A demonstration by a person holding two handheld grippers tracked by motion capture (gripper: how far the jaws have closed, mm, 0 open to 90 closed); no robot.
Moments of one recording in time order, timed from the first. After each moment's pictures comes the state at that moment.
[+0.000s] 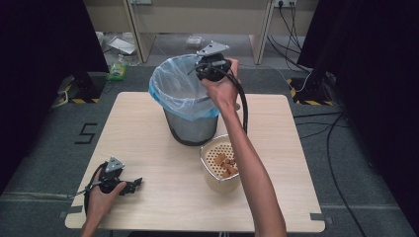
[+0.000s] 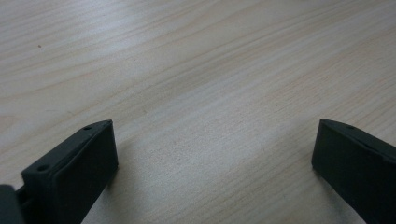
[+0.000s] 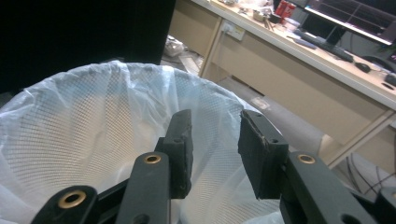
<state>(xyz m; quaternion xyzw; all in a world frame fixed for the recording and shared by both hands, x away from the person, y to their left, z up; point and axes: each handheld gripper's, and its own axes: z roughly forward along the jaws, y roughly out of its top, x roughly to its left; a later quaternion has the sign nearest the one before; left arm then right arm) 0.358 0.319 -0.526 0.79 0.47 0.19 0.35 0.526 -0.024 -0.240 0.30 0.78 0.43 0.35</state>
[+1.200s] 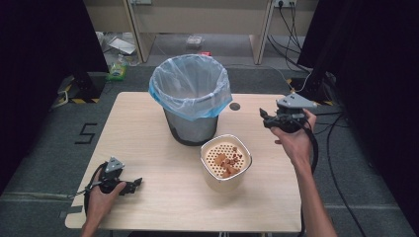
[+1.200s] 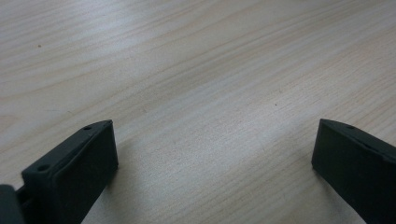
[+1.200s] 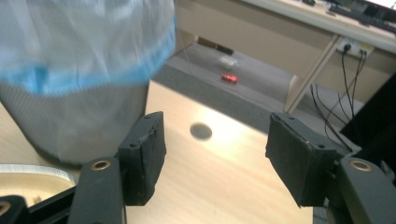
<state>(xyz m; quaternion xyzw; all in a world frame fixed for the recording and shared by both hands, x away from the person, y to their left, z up) 0.358 0.319 -0.526 0.79 0.47 0.19 0.35 0.430 -0.210 -0.314 0.40 0.74 0.40 0.35</state>
